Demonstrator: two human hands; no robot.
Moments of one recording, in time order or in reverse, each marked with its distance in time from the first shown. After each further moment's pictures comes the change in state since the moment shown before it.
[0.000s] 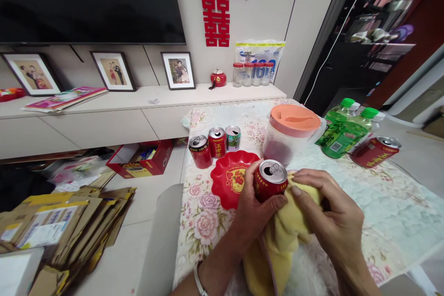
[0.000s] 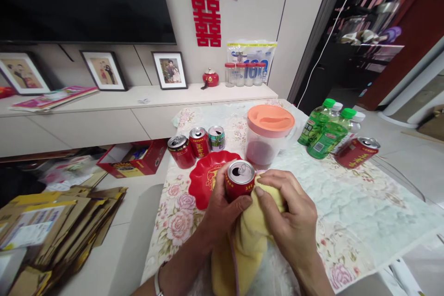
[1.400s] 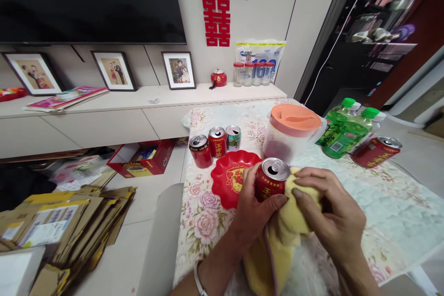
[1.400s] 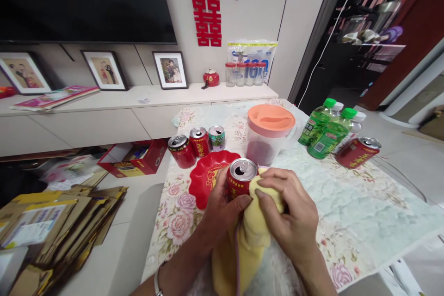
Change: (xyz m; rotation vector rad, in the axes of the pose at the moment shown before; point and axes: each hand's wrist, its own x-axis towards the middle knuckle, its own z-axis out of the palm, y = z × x) left_hand 0.000 -0.004 -0.003 0.156 0.053 0.026; right_hand 0.003 0.003 -0.004 0.002 0.000 -0.149
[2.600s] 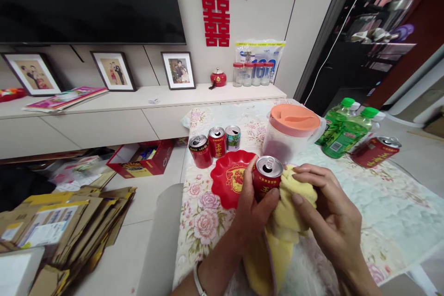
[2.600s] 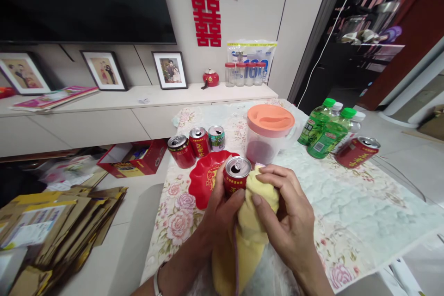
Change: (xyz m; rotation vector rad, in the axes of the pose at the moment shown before) left_hand -0.006 0.004 0.002 -0.148 -0.034 -0.089; right_hand -0.003 -0.008 0.001 0.084 -0.040 0.131
